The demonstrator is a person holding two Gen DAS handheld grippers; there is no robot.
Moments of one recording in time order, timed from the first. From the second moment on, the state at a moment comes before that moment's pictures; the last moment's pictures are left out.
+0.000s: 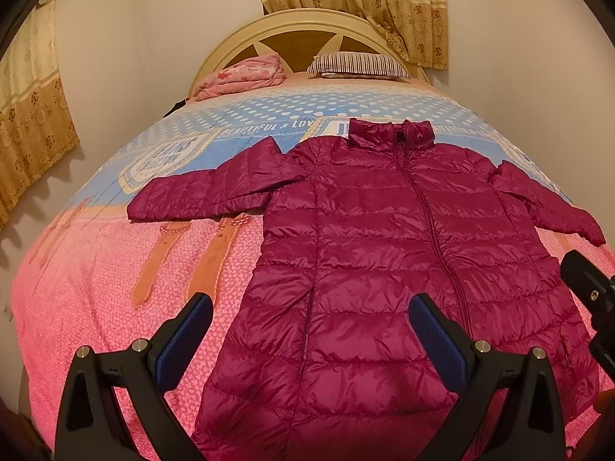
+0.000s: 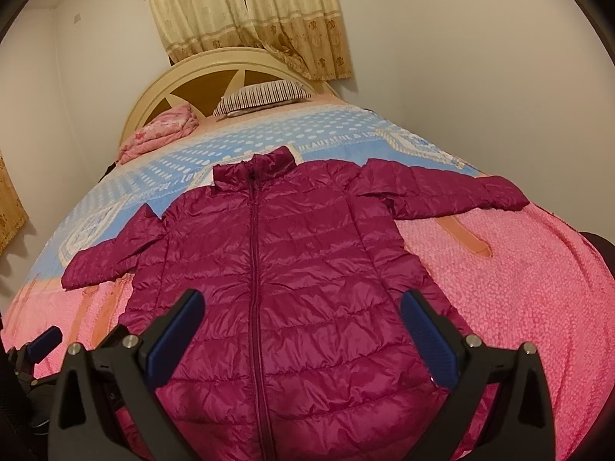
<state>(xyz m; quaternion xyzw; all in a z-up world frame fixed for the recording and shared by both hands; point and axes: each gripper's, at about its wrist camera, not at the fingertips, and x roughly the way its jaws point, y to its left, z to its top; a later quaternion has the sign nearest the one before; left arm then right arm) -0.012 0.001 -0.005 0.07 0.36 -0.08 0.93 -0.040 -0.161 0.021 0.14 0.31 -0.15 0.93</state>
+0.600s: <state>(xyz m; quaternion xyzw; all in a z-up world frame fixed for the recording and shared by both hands) -0.017 -0.001 0.000 0.07 0.36 -0.08 0.93 -0.038 -0.163 0.018 0.14 0.32 -0.15 0.92</state>
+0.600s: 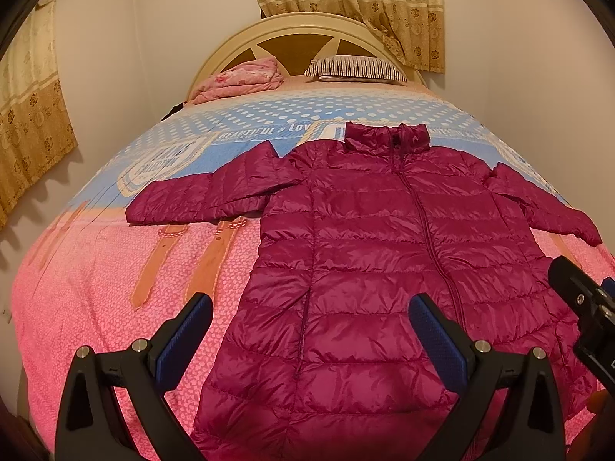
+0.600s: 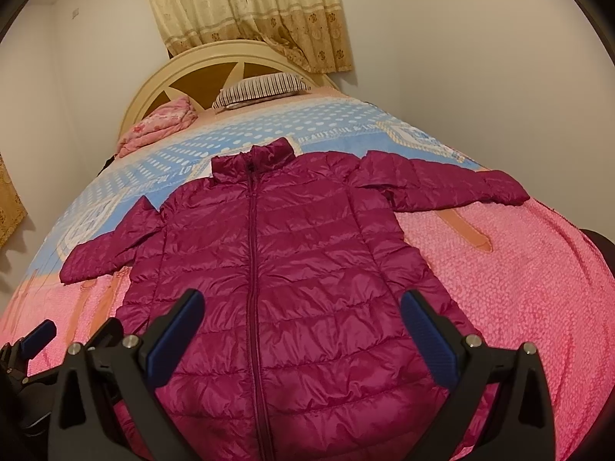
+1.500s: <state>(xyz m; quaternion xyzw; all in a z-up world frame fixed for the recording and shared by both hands) -0.006 -0.009 -0.020 0.08 0.38 -0.09 0.92 -0.026 -0.168 0.004 0.14 0.35 -0.15 0.91</state>
